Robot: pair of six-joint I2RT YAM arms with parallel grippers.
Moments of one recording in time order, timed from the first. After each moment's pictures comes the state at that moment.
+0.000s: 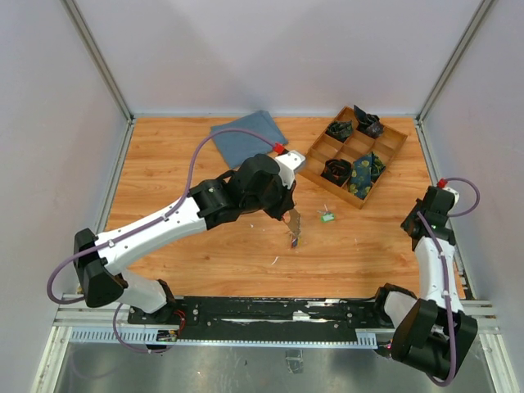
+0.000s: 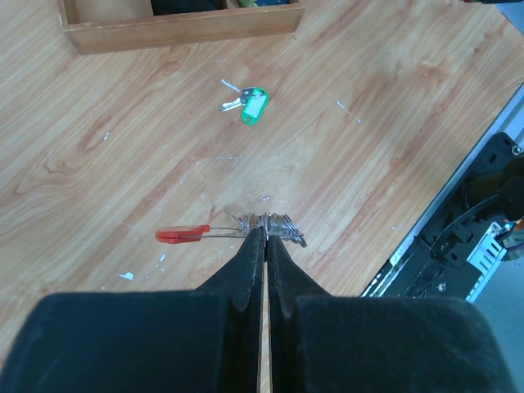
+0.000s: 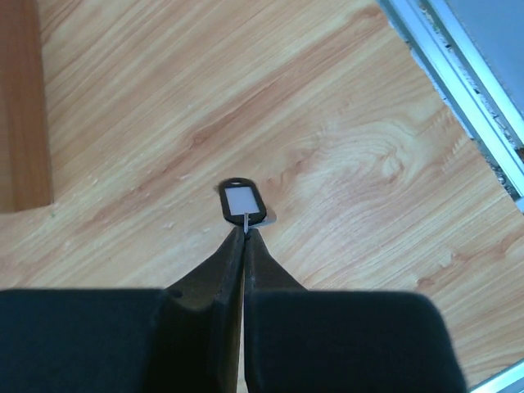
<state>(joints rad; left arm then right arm) -1.00 1.42 1.36 -0.52 -0.05 -0.23 -0.37 0.97 0.58 -0.40 0.16 0.24</state>
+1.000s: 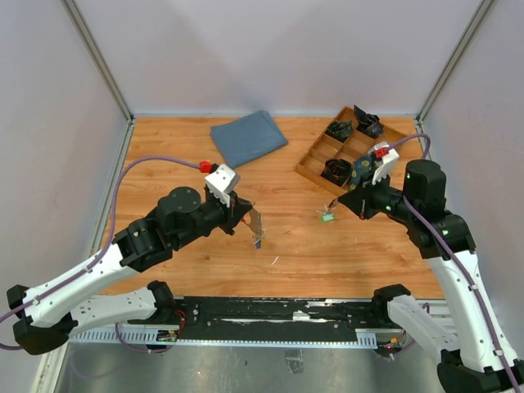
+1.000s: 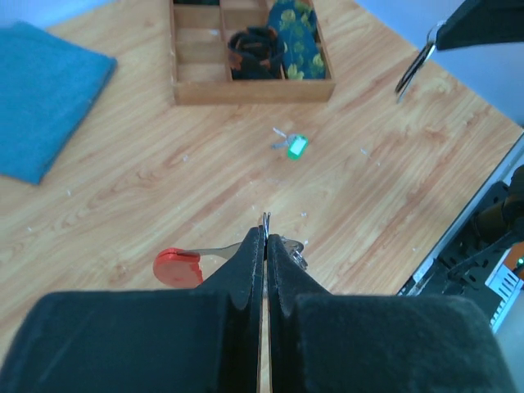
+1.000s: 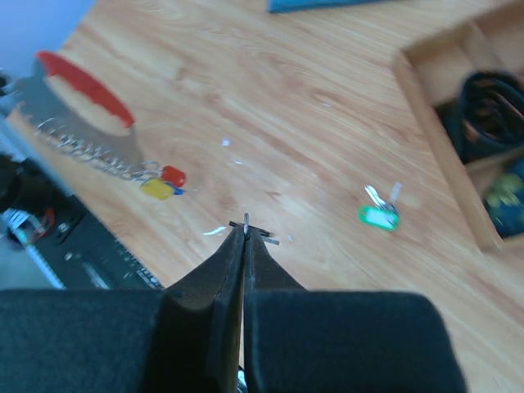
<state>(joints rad) -1.00 0.87 0.99 -0.39 -0.20 -0.21 0.22 0.80 1.07 -0.75 -0.47 0.08</state>
